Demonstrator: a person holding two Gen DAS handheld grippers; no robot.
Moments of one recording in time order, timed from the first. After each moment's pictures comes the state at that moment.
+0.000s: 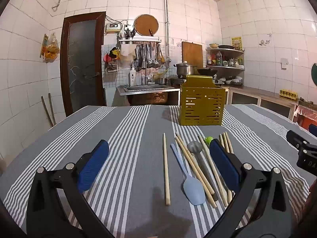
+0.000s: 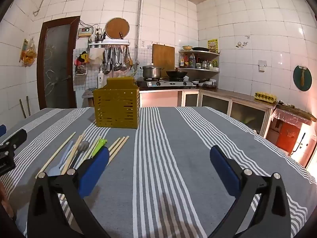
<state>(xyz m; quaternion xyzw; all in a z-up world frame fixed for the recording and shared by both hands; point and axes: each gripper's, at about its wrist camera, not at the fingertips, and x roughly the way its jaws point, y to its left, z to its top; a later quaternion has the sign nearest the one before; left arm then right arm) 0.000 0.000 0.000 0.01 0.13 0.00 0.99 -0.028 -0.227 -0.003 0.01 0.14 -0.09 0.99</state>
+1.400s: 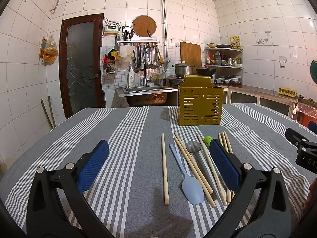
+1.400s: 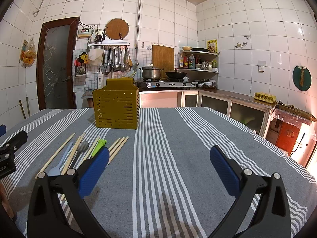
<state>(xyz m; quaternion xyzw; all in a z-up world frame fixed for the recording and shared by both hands) -0.001 -0.006 0.000 0.02 0.14 0.00 0.99 -0.029 -0.227 0.001 0.02 0.14 -0.09 0.99</state>
